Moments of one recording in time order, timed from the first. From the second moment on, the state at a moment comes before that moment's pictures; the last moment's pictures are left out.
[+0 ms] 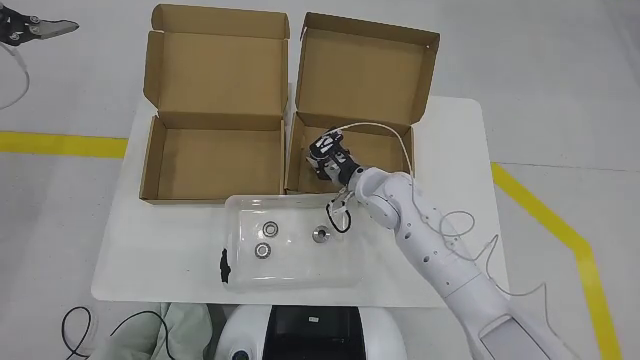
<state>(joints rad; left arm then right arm) 0.56 -0.16 -1.11 -1.50 0.89 -0.82 -0.11 -0.94 -1.45 0.86 -1.15 -1.21 -0.27 0.29</state>
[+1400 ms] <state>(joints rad) 0.56 -0.16 -1.11 -1.50 0.89 -0.82 -0.11 -1.32 -1.35 0.93 -1.85 -1.42 -0.58 0.44</state>
